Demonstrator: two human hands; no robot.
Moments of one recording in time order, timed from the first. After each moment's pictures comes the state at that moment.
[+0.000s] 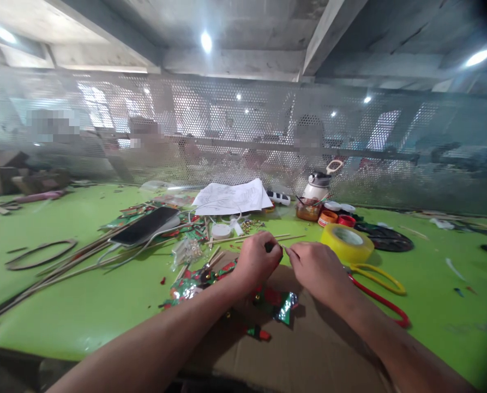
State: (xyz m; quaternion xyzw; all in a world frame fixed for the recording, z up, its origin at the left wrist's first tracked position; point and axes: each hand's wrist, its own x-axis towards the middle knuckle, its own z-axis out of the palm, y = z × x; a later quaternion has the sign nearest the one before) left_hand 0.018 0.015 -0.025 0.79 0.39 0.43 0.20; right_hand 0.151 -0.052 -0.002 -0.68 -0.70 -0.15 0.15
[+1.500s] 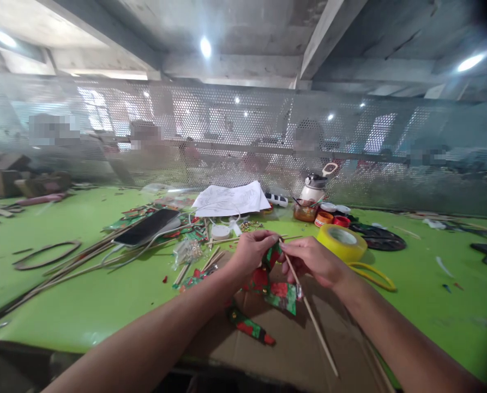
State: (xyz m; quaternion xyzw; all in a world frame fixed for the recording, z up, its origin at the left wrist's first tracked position) left_hand 0.017 0.016 -0.018 0.58 0.28 0.46 0.61; right_hand 0.165 -0.043 0.001 -0.53 -0.57 0.50 0.39
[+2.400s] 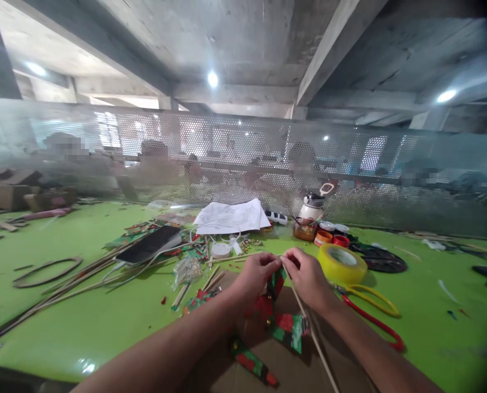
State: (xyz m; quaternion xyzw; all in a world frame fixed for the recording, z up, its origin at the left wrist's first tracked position) left_hand 0.023 0.018 -0.029 0.57 0.26 0.44 0.64; right_hand 0.156 -0.030 -0.013 -0.55 -0.68 0.06 0.48
